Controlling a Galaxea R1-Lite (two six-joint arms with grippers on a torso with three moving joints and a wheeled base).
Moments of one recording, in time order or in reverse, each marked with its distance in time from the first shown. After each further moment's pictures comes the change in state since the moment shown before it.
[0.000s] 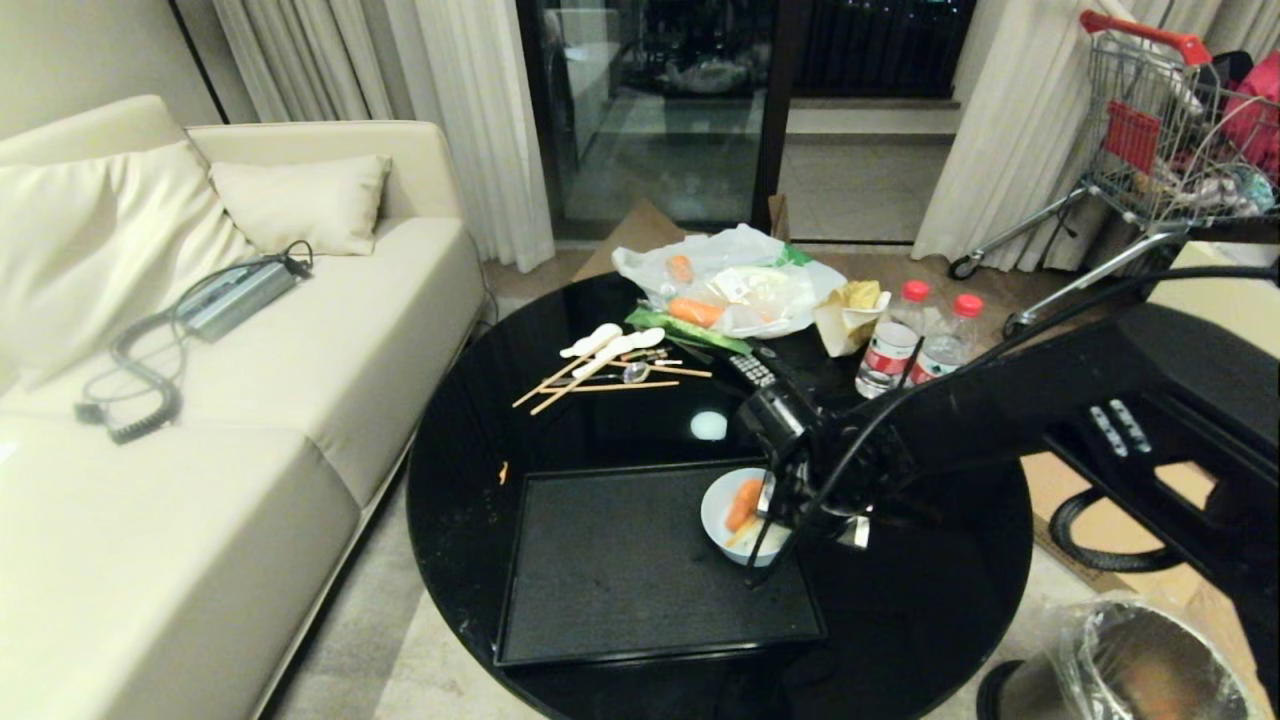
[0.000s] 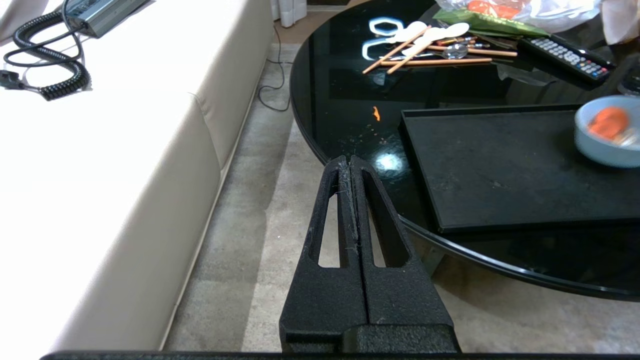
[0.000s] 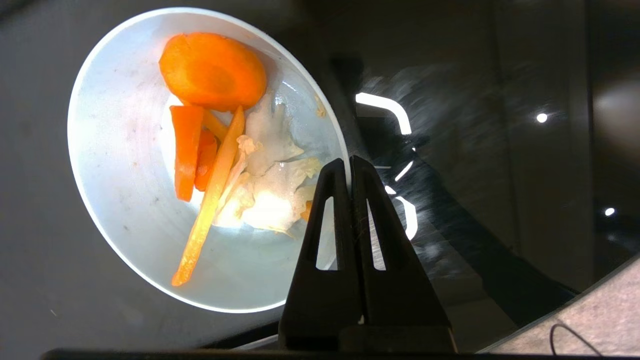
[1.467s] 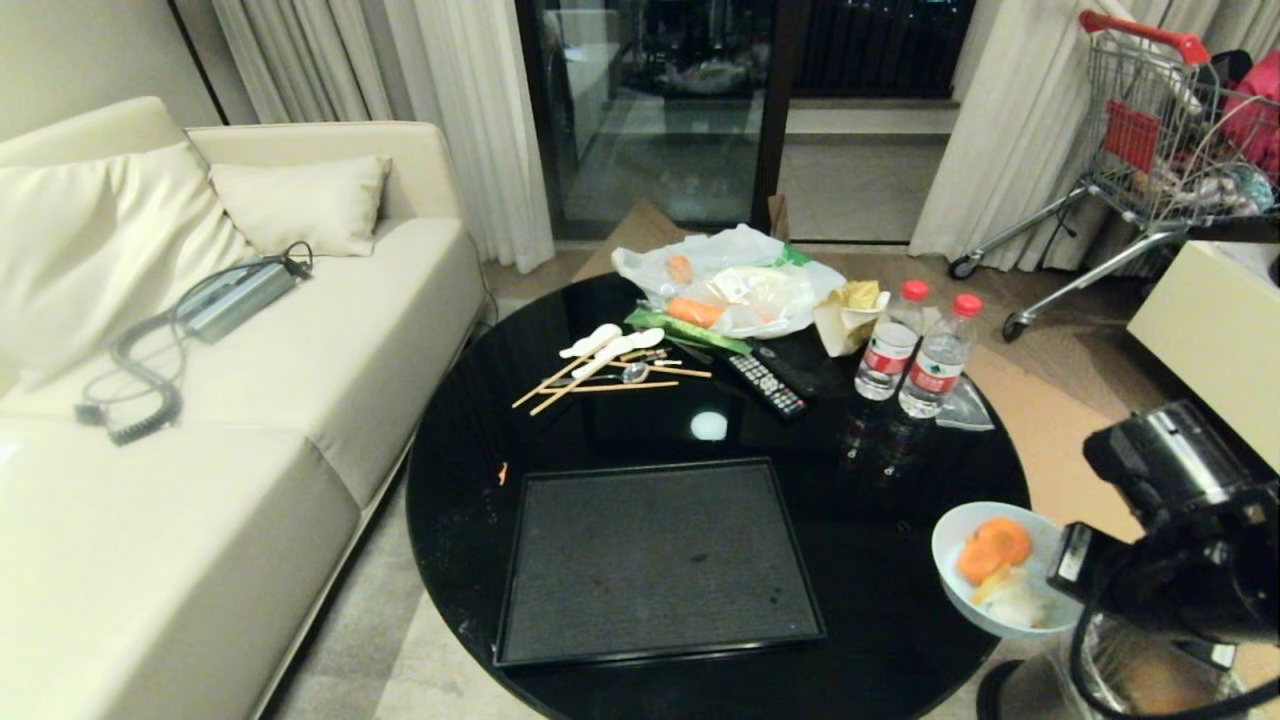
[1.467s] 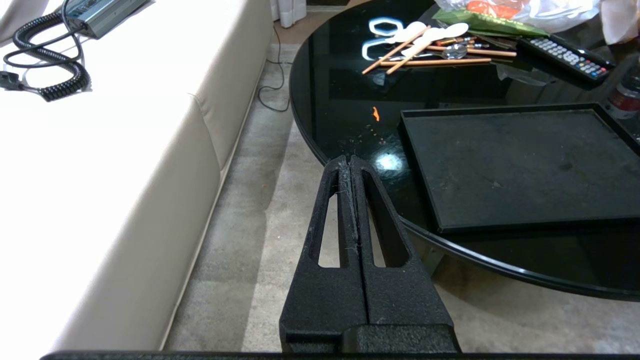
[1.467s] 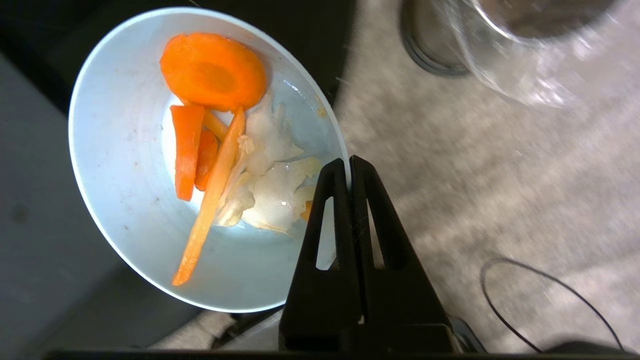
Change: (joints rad) left arm 0.000 0.000 0.000 0.000 0.000 0.000; right arm -0.294 -0.739 0.794 -0.110 0.008 -0.018
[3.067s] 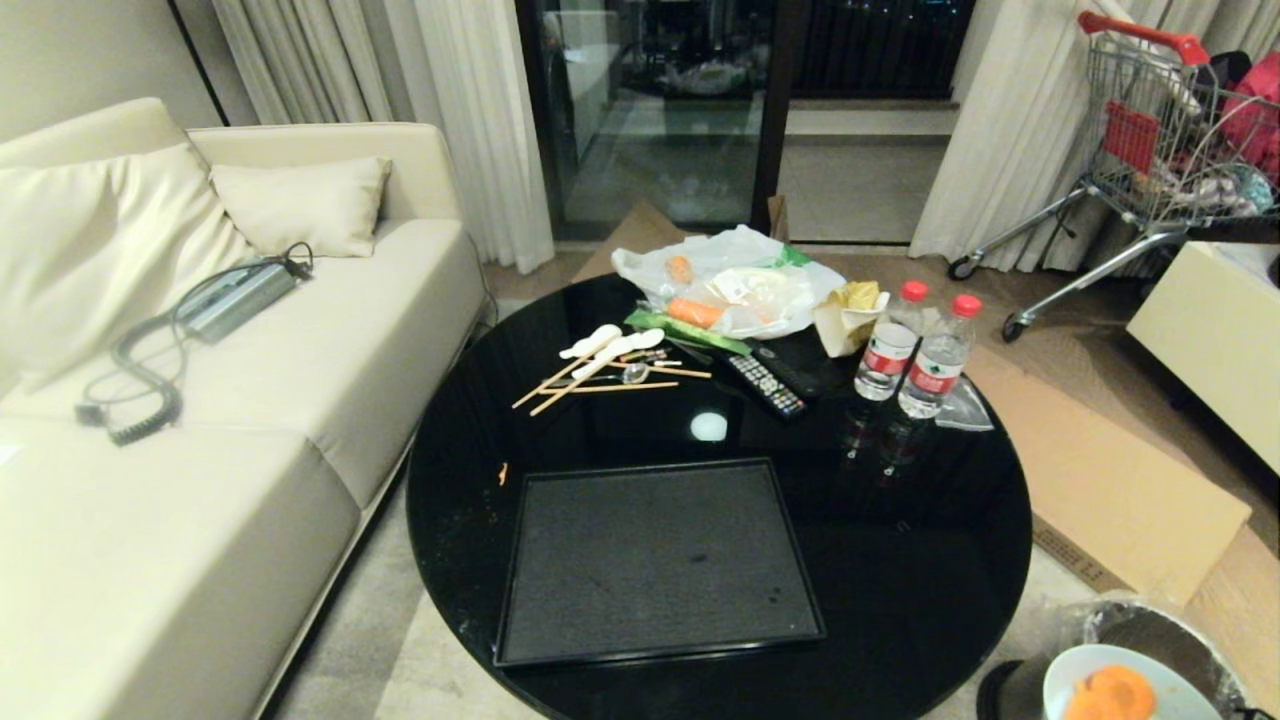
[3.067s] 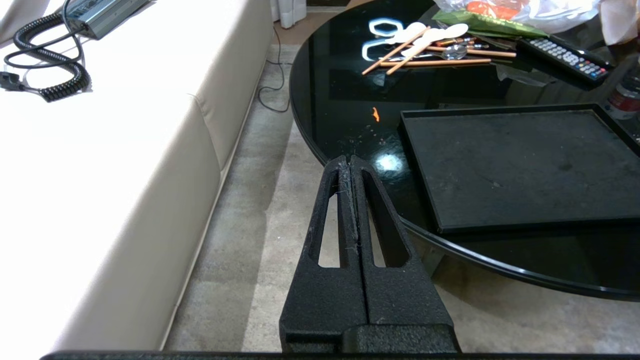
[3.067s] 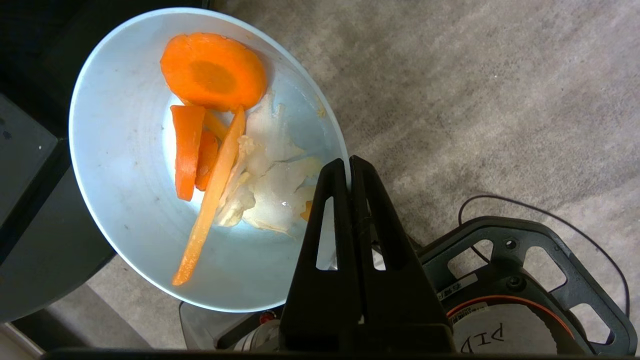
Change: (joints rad) left arm 0.000 0.000 0.000 0.000 0.000 0.000; right arm -0.042 -0.407 0.365 0.082 0.069 0.081
